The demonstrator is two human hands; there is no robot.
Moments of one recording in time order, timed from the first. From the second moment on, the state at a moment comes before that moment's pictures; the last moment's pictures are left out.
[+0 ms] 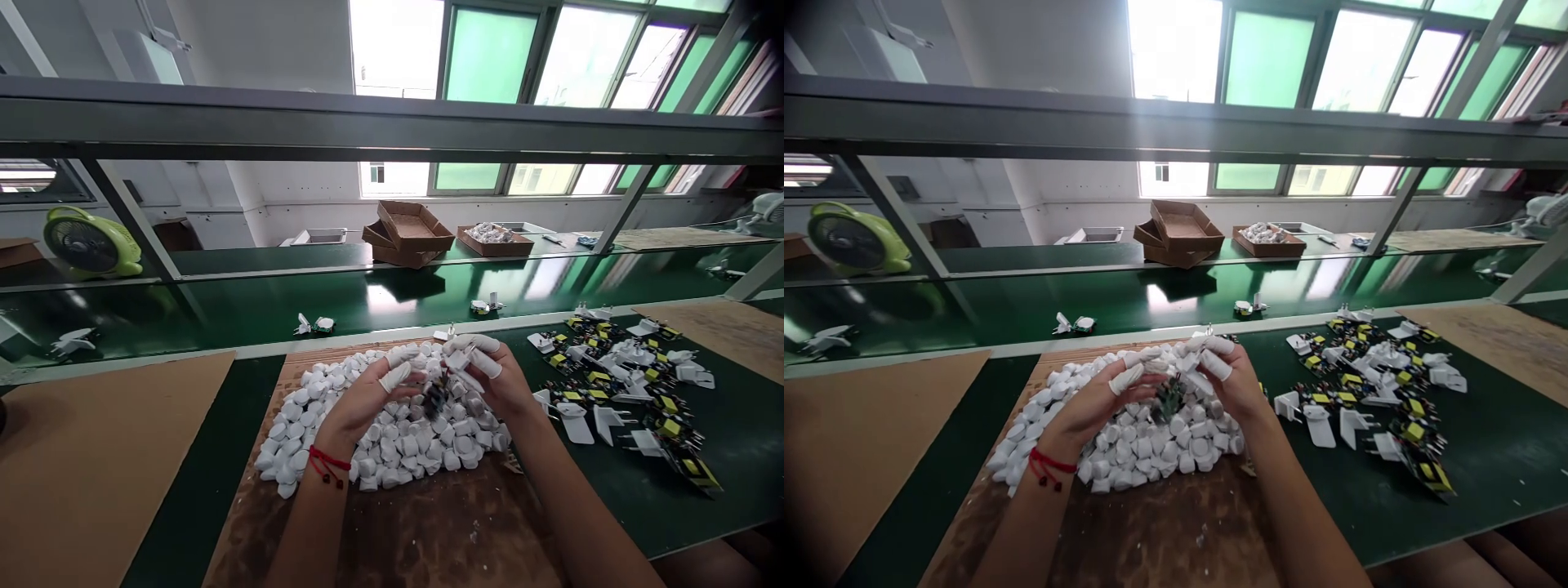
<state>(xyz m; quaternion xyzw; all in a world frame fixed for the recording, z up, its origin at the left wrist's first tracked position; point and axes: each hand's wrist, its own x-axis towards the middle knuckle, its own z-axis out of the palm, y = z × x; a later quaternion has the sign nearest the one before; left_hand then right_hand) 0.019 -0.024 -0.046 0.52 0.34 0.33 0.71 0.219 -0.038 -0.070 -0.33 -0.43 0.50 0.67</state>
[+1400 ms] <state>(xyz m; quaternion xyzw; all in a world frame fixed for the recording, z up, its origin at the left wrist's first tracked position) 0.021 -0.007 -0.049 0.22 0.33 0.52 0.76 0.189 -0.059 -0.056 -0.34 -0.88 0.24 0.24</state>
